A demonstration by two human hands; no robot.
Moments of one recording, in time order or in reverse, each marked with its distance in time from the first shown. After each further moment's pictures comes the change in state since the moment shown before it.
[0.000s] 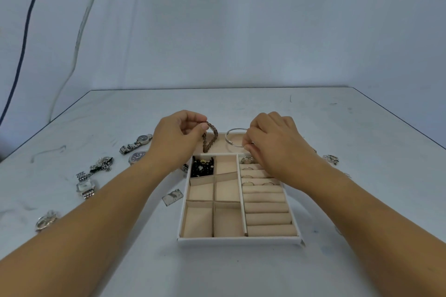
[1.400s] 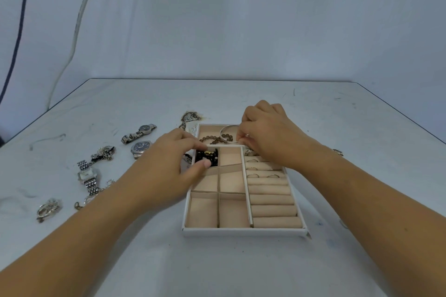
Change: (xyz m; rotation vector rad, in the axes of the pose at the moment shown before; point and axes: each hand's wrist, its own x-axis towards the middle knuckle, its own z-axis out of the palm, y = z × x) left_hand -0.050 -0.021 -0.030 0.568 -0.233 0.285; right_hand 0.024 0.000 0.009 0.025 -0.191 -0.097
